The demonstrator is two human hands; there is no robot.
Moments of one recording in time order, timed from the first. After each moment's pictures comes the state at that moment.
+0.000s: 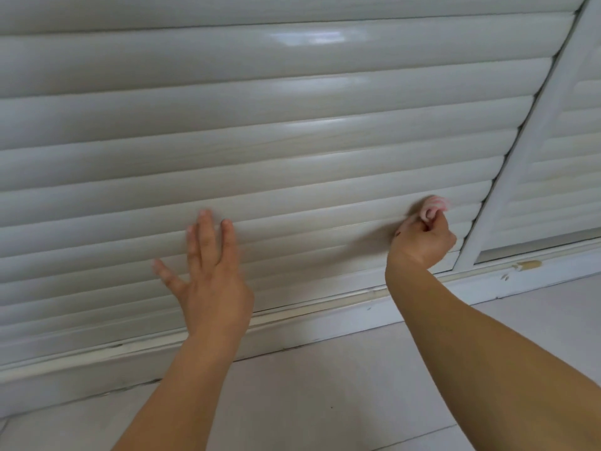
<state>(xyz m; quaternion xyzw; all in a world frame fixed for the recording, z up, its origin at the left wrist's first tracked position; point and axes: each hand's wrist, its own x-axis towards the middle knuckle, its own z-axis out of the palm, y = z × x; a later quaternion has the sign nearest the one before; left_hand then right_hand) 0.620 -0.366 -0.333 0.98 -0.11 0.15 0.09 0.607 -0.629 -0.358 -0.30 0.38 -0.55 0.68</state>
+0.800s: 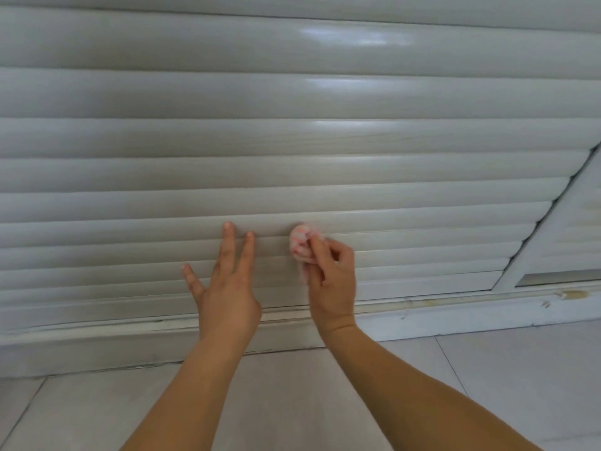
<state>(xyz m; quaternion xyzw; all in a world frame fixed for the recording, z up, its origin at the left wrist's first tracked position) 0.636 -0.310 -0.371 0.97 -0.12 0.13 0.17 0.621 -0.441 -0.386 -0.64 0.11 -0.37 0.67</state>
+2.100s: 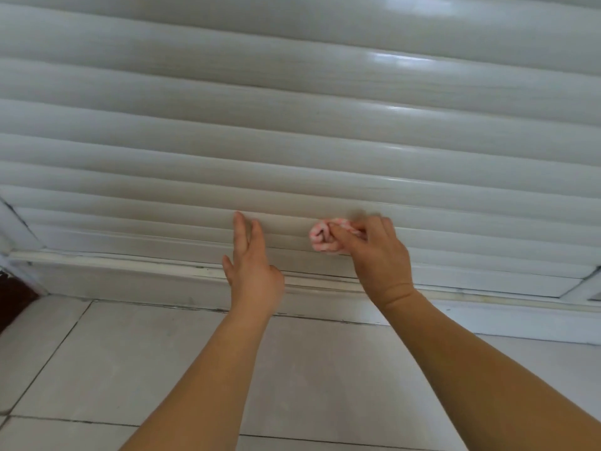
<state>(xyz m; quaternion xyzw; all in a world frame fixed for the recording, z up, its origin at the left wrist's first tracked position) 0.647 -0.277 -0.409 0.91 -0.01 0.05 0.42 0.642 -0.462 -0.415 -0.93 -0.09 -0.36 0.05</state>
